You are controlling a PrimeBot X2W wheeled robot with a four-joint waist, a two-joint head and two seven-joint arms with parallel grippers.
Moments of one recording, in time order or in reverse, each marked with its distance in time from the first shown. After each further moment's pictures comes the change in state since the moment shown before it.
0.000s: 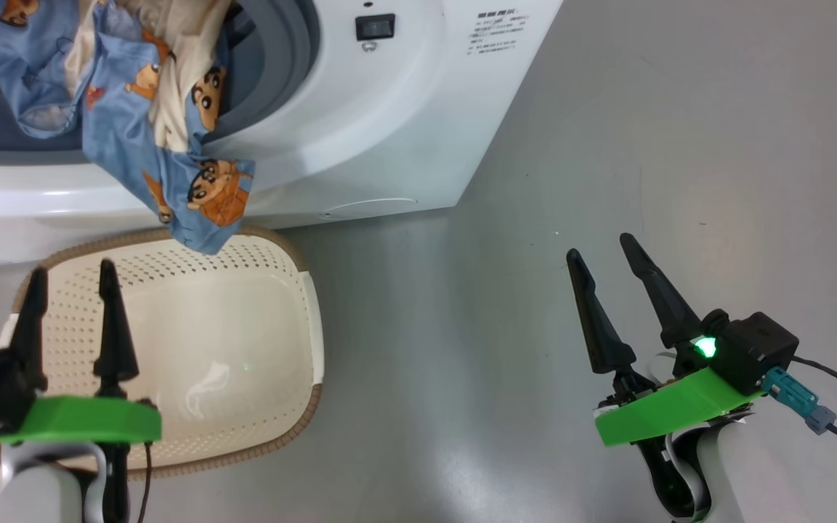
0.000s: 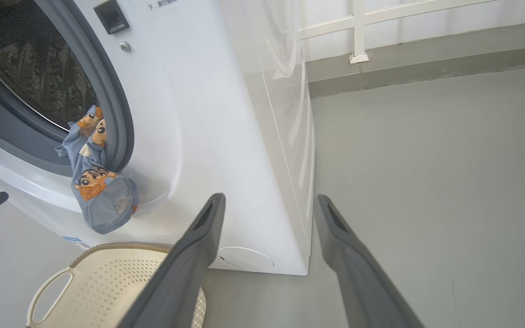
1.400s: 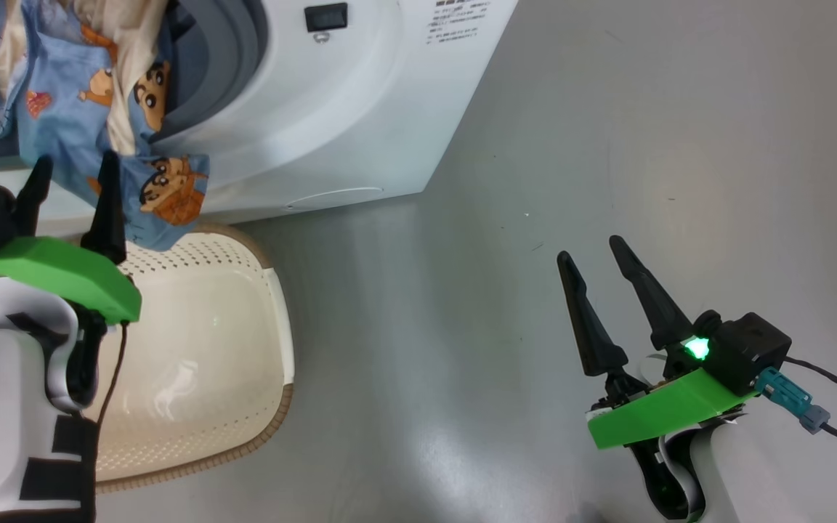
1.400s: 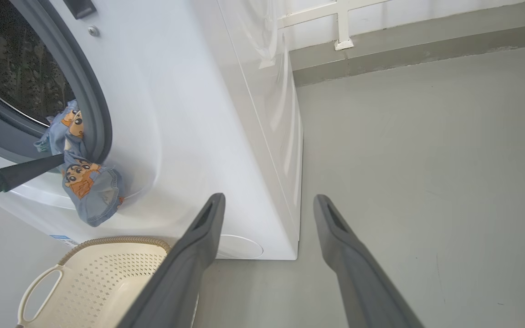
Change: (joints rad) left arm -0.359 0.077 -0.072 0.241 -0.050 -0.053 0.257; right arm -0.002 0.000 0.024 0.003 0.028 0.000 0.000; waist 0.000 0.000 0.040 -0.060
